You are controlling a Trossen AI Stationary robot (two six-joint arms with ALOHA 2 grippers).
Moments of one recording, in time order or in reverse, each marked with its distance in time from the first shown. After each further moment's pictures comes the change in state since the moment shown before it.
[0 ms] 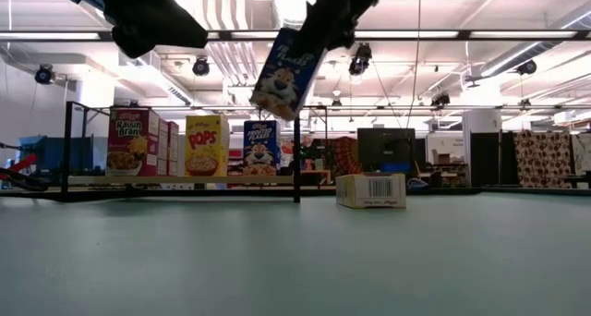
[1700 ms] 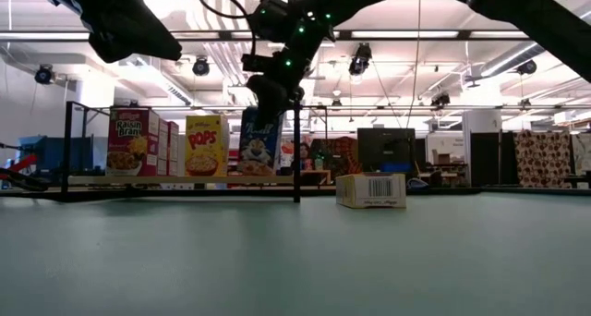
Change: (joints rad) left arm -0.002 -0.117 0.000 -0.249 0.001 -0.141; right arm -0.246 0.596 0.671 -0.295 -0.041 -0.213
